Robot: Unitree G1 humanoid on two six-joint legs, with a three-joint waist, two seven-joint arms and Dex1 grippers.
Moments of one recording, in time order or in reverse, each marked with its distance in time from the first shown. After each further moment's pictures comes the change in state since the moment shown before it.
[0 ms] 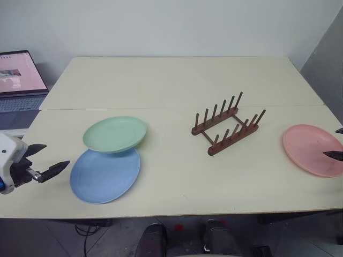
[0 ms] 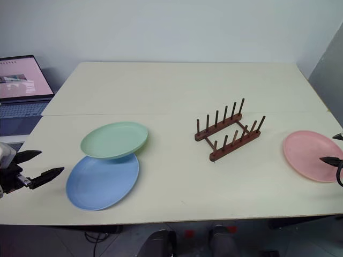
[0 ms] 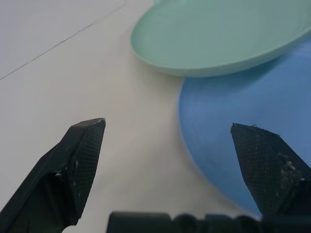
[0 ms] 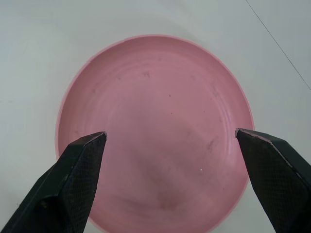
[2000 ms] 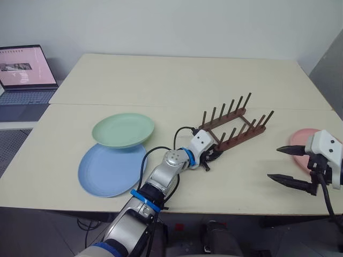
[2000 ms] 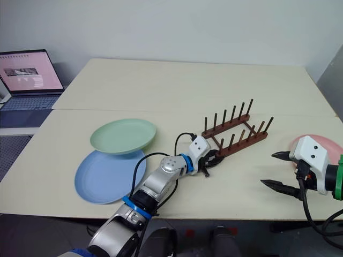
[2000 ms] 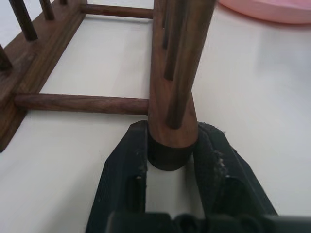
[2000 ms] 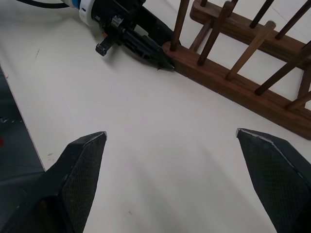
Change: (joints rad) left arm -0.773 -0.979 -1.024 0.503 0.329 -0.209 0.380; right arm 0.547 0.196 -0.331 -1.168 0.413 0.686 -0.198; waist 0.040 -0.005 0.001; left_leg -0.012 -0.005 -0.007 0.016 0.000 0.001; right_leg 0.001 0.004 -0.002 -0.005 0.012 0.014
